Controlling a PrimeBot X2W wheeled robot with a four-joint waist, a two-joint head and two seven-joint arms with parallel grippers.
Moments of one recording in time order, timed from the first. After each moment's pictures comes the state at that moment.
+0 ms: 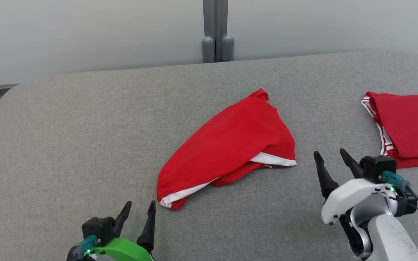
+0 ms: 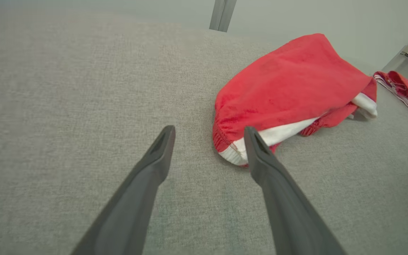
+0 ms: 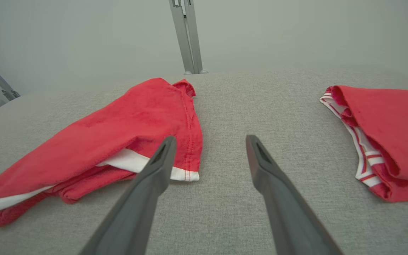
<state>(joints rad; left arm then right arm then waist) -0.06 0.09 -0.25 0.43 -0.41 -0.12 -0.19 -0.14 -0.08 0.03 0.24 0.19 0.13 0.03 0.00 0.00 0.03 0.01</state>
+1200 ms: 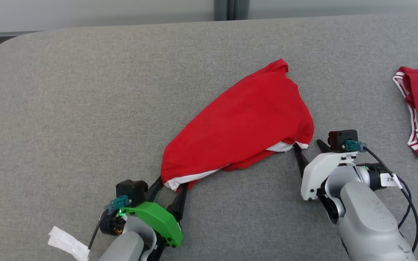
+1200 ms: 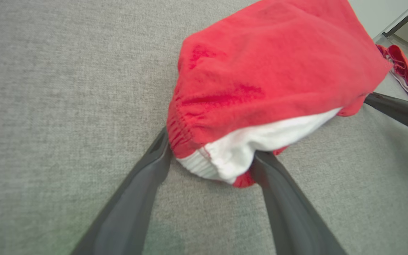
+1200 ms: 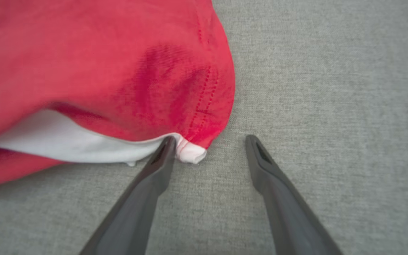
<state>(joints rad) -0.36 0.07 -0.55 0.73 -0.64 -0.13 -0.24 -0.49 -0.05 0.09 0.79 0.15 0.13 0.02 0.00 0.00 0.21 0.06</state>
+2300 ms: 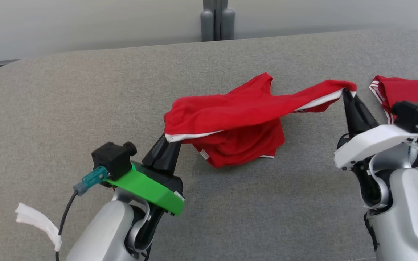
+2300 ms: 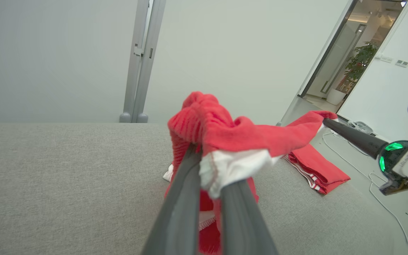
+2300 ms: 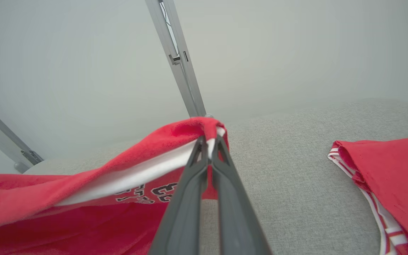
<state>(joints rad) -0.36 0.17 -0.53 0.20 -0.66 -0.13 -0.20 -0.33 -0.06 -0.05 0.14 0.30 0.13 0.10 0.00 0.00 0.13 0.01</state>
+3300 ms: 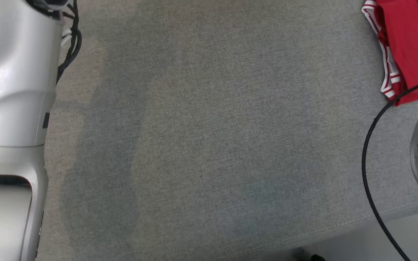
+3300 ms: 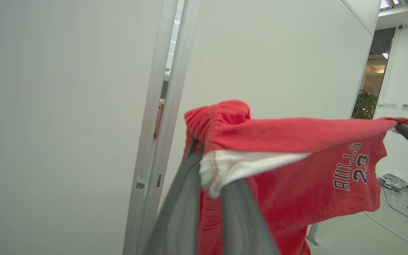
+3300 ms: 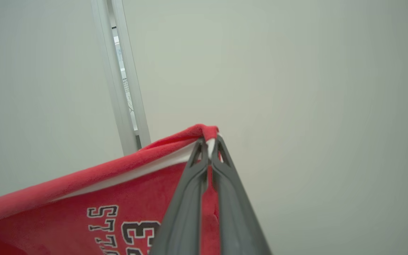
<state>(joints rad) -1.35 0.15 -0.35 0.59 -0.63 -0.10 -0.22 -1.43 -0.11 -0.05 0.67 0.33 0.13 -0.24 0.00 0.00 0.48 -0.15</state>
